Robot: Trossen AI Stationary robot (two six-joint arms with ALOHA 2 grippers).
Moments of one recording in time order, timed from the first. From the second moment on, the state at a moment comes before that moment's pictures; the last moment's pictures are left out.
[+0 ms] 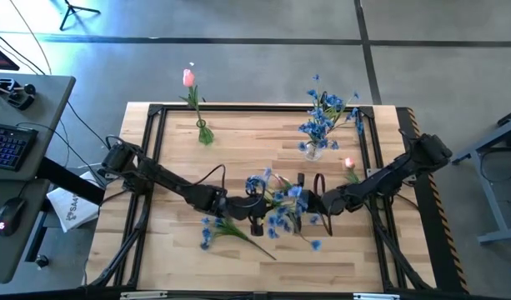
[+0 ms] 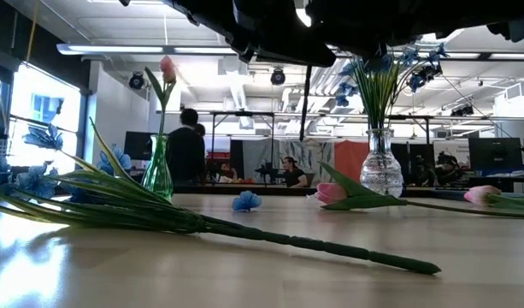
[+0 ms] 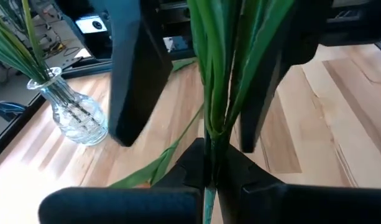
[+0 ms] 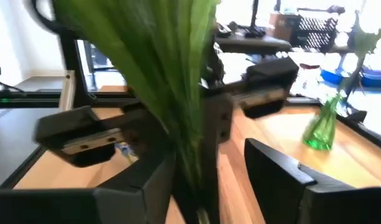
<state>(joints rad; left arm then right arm) -0.34 1.83 1.12 0.26 -0.50 0.04 0.44 1.51 0.61 0.80 0.51 0.01</state>
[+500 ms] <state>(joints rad) -0.33 1.83 1.12 0.23 -0.50 -0.02 0.49 1.48 0.61 0.83 0.58 -0.09</state>
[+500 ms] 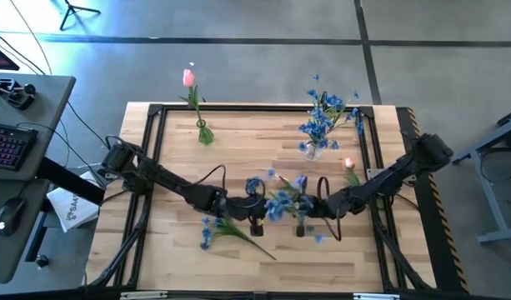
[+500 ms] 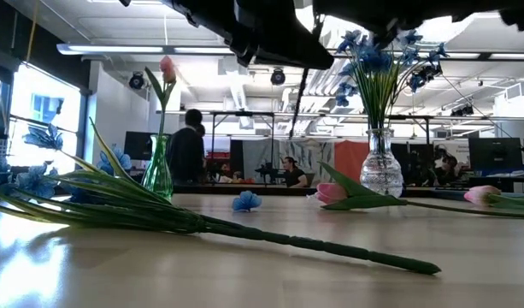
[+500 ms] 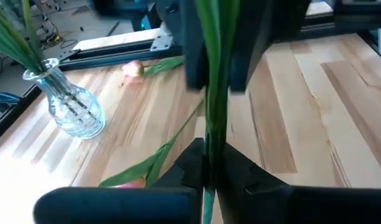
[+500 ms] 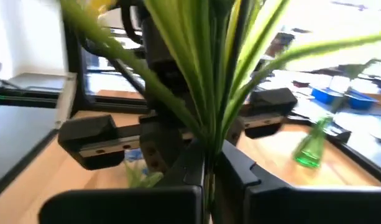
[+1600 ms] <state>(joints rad) -0.29 1.83 1.12 0.05 -0.55 -0.12 0.25 0.52 0.61 -0.22 0.86 -0.03</state>
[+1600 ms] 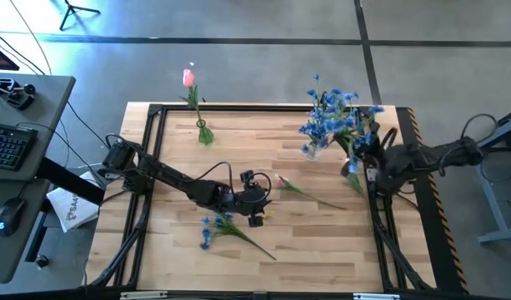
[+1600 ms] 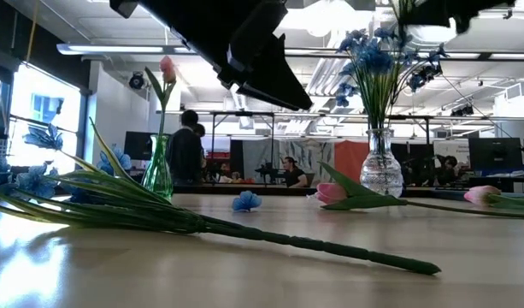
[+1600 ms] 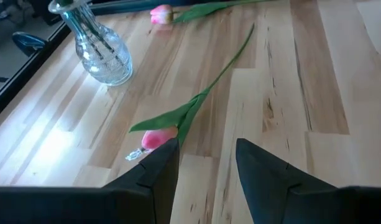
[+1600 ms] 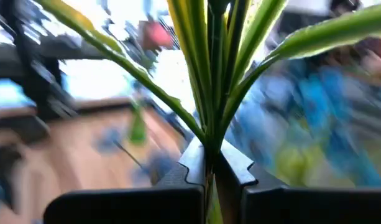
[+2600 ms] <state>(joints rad) -0.29 1.83 1.12 0.07 -0.54 -0.10 -0.15 0.69 0.51 -0.08 0.60 0.04</state>
